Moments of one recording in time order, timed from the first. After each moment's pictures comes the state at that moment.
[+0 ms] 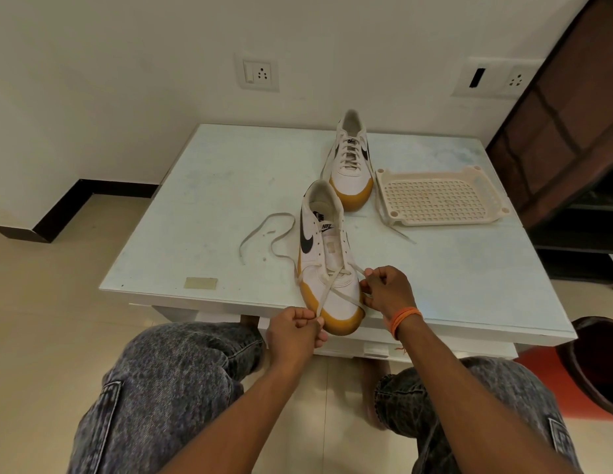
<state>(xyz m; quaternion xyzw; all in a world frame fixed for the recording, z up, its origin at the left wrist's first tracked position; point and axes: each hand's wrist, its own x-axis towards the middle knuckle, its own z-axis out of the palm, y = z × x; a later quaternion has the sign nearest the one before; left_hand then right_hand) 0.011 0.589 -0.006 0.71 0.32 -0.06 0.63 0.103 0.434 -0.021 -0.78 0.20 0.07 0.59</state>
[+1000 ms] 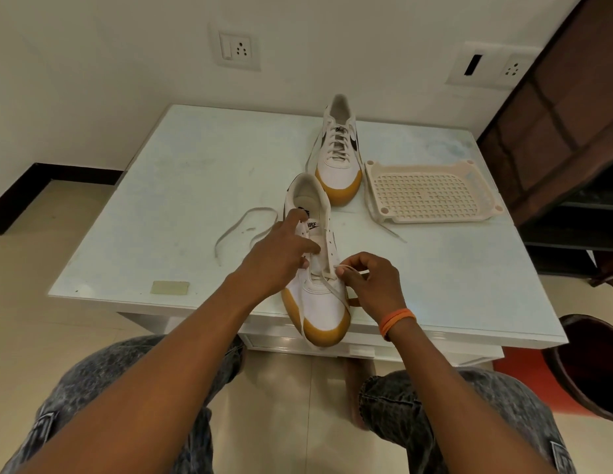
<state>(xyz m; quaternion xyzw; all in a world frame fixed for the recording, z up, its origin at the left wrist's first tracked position) 0.138 0.627 0.030 0.97 -0.15 -0.04 0.20 0.117 0.439 -0.006 -0.84 0.06 0.06 0.53</state>
